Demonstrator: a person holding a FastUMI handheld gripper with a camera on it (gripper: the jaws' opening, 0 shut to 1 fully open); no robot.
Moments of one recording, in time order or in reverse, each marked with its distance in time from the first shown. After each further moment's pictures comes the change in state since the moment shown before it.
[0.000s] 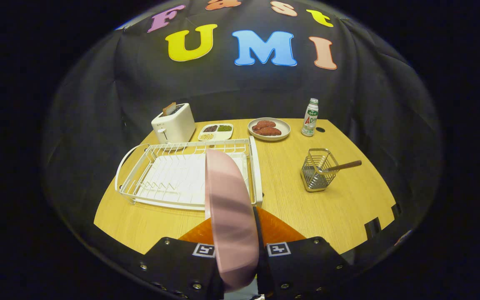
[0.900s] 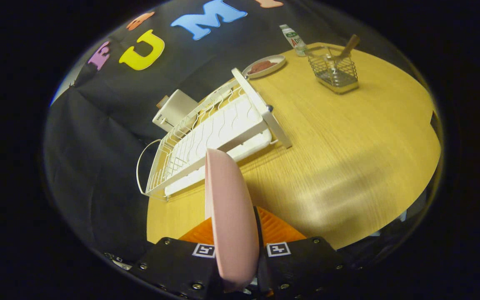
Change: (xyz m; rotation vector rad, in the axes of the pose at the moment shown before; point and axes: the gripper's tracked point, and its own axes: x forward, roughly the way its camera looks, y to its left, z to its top) arm 0.050 0.044 -0.111 0.495 0.233 0.343
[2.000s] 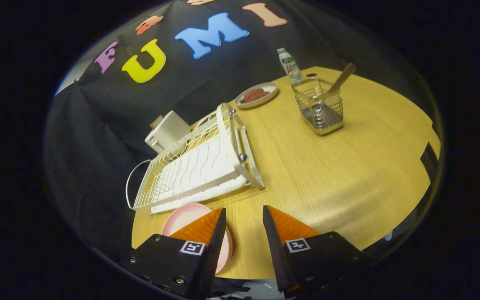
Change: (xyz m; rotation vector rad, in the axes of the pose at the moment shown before) arm -0.045 -0.043 0.108 -0.152 -0.300 -0.158
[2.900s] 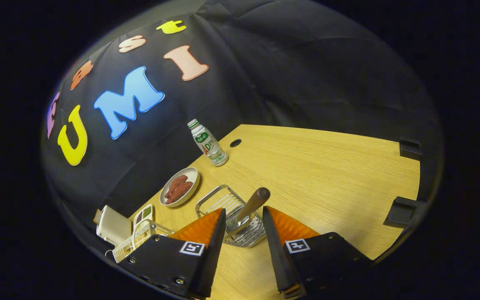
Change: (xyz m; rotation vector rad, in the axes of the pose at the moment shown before) arm 0.049 -0.151 0.161 0.310 -0.359 -0.386
